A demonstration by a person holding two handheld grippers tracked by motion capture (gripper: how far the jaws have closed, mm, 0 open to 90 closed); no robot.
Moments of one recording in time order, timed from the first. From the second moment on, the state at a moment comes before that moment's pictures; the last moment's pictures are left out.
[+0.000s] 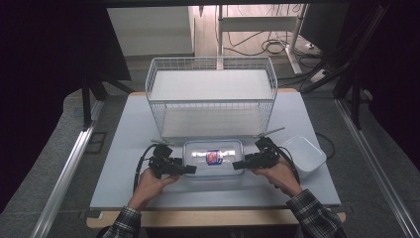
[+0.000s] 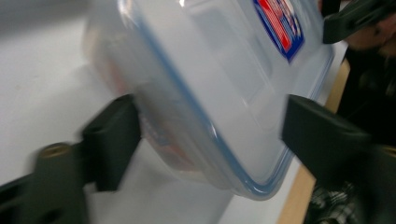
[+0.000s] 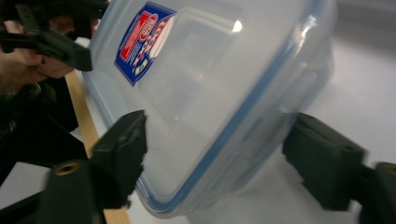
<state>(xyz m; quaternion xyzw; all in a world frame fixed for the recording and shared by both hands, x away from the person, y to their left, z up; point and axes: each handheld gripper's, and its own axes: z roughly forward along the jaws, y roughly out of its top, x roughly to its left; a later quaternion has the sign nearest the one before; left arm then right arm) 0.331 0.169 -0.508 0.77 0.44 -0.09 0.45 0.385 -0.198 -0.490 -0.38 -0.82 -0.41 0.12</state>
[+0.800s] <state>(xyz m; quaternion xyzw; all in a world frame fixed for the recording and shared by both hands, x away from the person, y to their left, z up) 0.310 0.183 -0.495 0.73 0.45 -0.05 0.51 0.349 -0.206 -0.482 -0.39 -0.80 -0.45 0.08</state>
